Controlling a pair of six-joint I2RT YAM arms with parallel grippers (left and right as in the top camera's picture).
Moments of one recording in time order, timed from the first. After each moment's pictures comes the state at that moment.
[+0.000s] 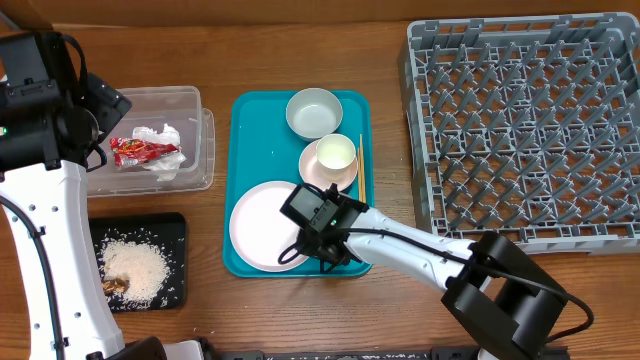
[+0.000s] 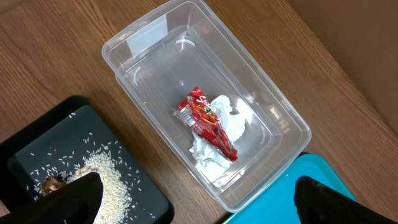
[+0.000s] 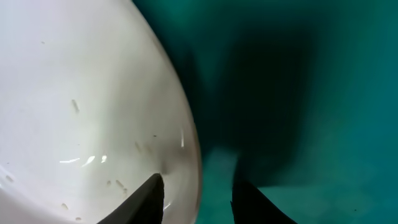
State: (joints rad) left arm 0.24 1.51 1.77 -1.23 -0.26 -0.67; right arm 0.93 1.86 1.13 -0.60 -0.04 1.23
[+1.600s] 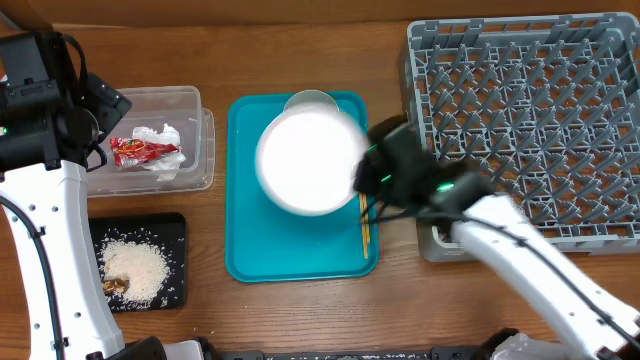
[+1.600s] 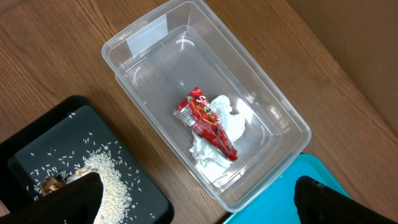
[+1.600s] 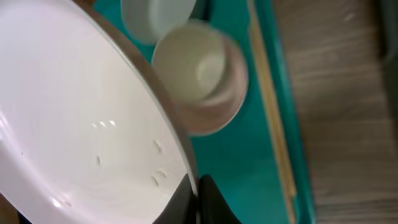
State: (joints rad) left arm 0.24 1.51 1.77 -1.23 -0.26 -0.67; right arm 0.58 1.43 1.21 -0.76 -0.04 0.89
